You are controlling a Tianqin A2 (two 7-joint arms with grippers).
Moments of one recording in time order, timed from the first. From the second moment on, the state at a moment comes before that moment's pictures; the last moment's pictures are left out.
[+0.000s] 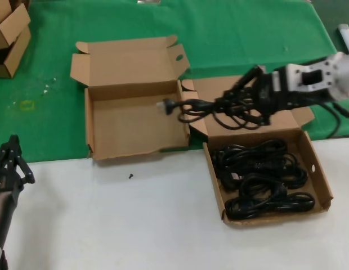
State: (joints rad) left arm 0.00 -0.30 1.60 -1.60 -1.80 0.00 0.00; right arm 1.03 0.64 -2.05 1.08 1.47 -1.20 -0.28
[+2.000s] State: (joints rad) left arm 0.00 -0.30 1.60 -1.60 -1.80 0.00 0.00; right arm 1.27 0.01 -1.90 0.06 1.57 -0.71 -1.26
